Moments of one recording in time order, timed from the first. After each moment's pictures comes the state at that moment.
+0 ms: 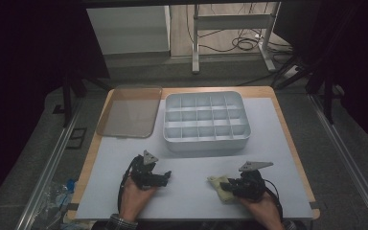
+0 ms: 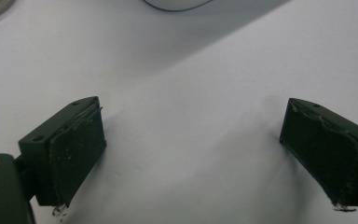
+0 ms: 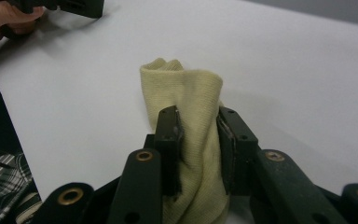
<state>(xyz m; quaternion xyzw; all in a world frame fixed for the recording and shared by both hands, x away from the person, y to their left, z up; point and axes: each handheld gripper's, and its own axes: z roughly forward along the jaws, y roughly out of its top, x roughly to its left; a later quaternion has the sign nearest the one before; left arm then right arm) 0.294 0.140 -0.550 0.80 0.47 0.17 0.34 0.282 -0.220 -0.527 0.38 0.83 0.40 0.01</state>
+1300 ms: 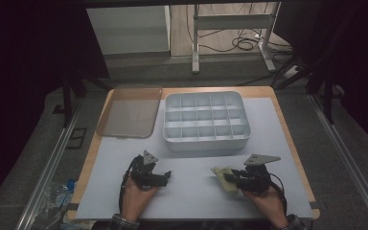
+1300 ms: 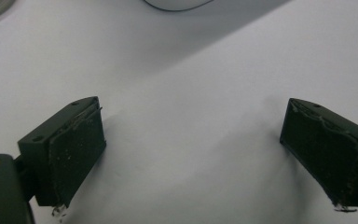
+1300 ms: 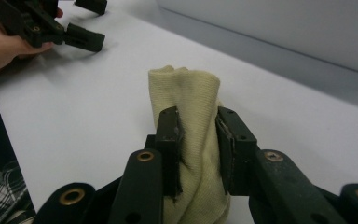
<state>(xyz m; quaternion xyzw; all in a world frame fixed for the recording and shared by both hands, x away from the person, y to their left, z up) 0.294 0.140 -0.550 0.80 0.47 0.17 0.34 0.290 -0.227 -0.500 0.36 0.83 0.43 0.06</state>
